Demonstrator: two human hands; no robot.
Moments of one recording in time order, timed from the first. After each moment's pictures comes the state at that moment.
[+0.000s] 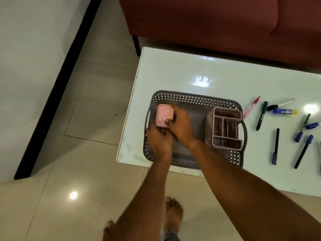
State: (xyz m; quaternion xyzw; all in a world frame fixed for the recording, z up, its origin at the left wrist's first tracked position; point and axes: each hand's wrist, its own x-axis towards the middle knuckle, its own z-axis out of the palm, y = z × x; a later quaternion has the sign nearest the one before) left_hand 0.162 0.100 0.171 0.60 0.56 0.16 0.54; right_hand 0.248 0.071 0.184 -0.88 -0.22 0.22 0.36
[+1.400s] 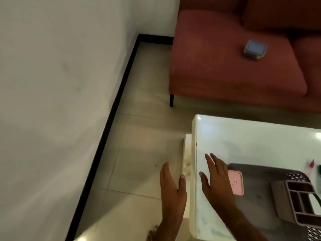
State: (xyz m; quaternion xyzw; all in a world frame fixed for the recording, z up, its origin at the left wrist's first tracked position) left_hand 0.071 0.357 0.269 0.70 0.47 0.07 0.53; right_hand 0.171 0.242 0.254 -0.94 -0.24 0.08 0.22
